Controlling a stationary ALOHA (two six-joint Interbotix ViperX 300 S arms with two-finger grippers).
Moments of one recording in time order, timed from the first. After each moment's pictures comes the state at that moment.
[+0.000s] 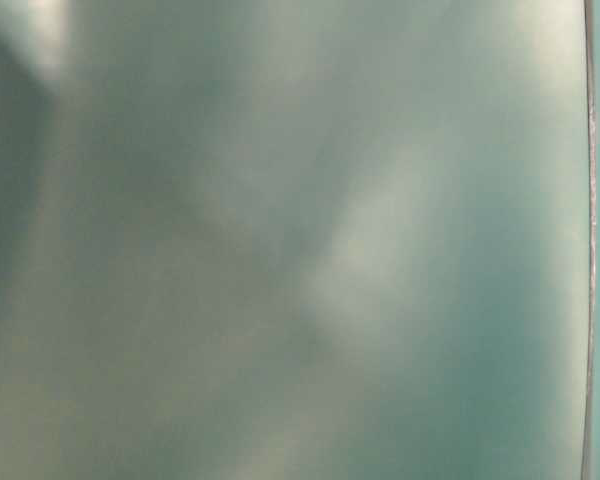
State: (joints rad) left arm 0.00 -0.96 1.18 0.01 -0.23 0.01; right arm 0.40 0.08 1.33 0.35 -1.00 0.07
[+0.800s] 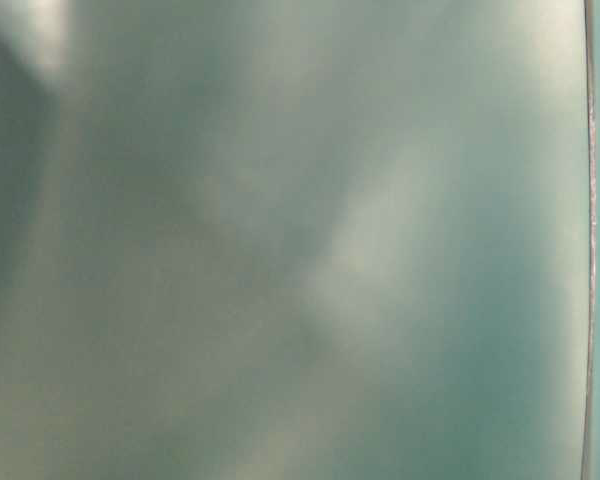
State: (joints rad) left arm 0.00 -0.96 1.18 0.01 -0.23 0.01; right arm 0.40 0.09 1.32 0.35 -1.02 0.07
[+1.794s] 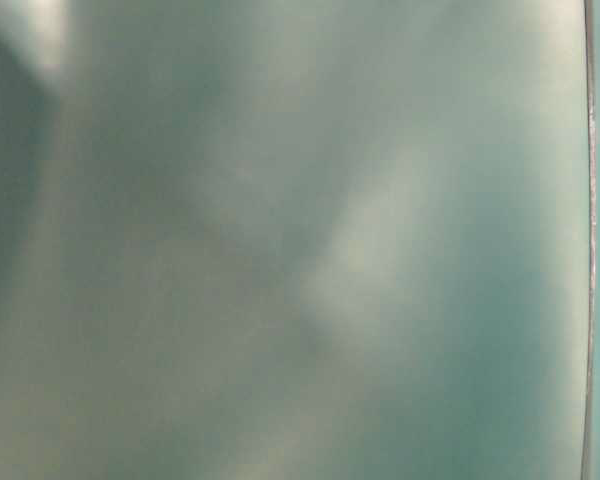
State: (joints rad) left arm 0.00 -0.96 1.18 0.01 -0.23 0.01; right arm 0.40 -0.25 1.30 0.37 -0.82 0.05
